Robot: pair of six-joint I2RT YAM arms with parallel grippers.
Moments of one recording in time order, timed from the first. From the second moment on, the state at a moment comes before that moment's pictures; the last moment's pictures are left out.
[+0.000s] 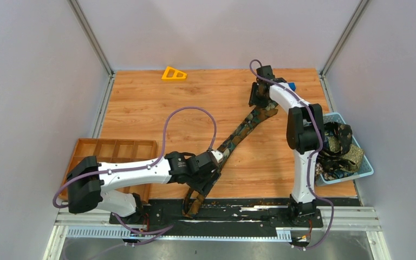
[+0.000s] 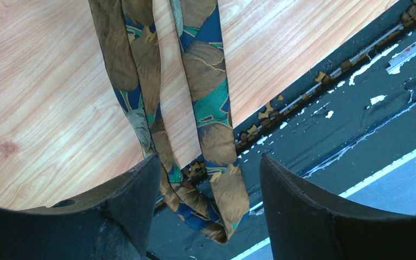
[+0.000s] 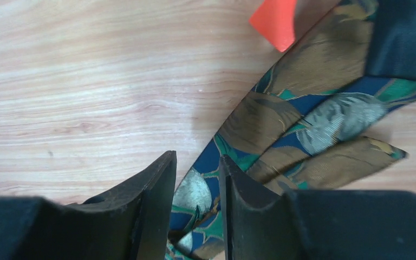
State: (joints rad) left arm -1.20 1.35 0.88 -0.68 -0.09 -0.53; right arm 0.20 2.18 1.79 -0.63 0.01 0.38
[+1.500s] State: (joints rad) left arm -1.04 1.56 0.96 -0.62 -0.20 -0.44; right arm 0.07 1.87 1.52 -0.66 0.06 0.41
